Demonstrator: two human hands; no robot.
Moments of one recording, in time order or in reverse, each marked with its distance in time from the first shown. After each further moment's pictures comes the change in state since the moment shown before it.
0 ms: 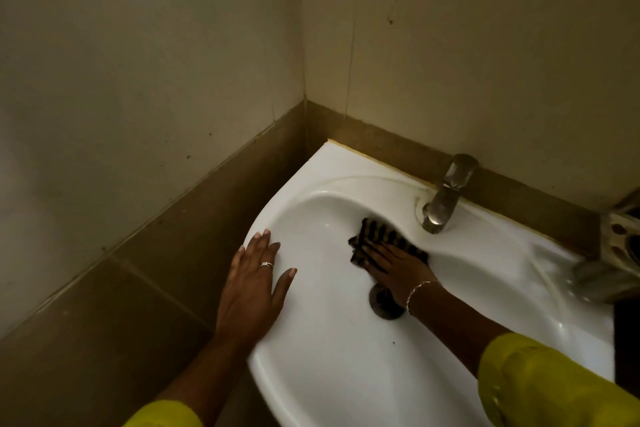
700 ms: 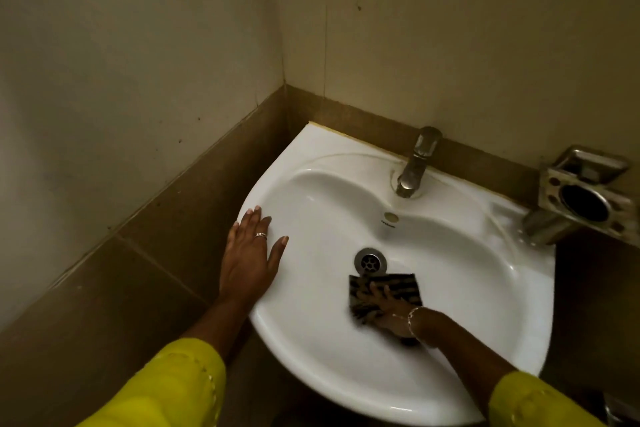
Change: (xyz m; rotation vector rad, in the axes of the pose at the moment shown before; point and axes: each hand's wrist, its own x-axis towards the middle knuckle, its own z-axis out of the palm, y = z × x) left_hand 0.000 0.001 0.003 -0.016 0.029 -0.026; right_hand -0.077 -0.074 -0.029 0.772 -0.227 0.443
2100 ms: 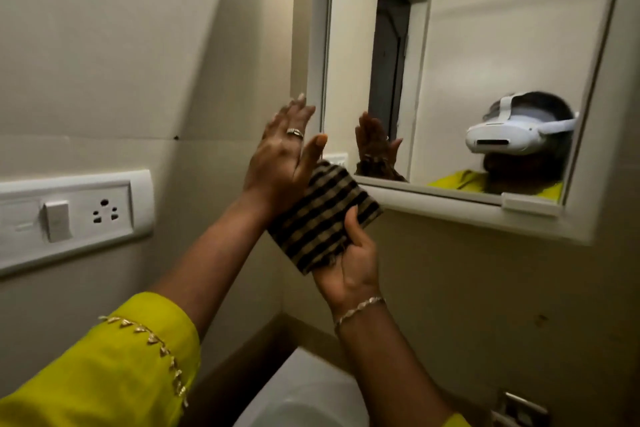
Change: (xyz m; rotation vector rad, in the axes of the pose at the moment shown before) left_hand 0.110 0.222 -0.396 -0.275 0.793 0.654; right_hand -0.129 -0.188 -0.358 2.217 0.068 -1.041
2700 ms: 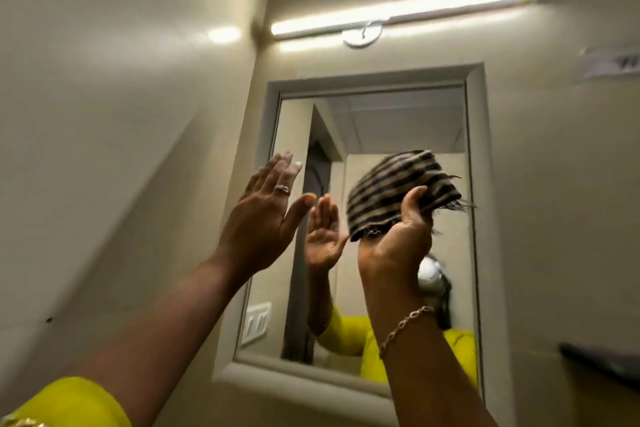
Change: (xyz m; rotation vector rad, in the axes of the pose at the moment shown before) left_hand 0.151 0.036 -0.008 -0.009 0.254 0.296; right_hand 0.050 -0.165 0.175 -0.184 -0.019 -0.886
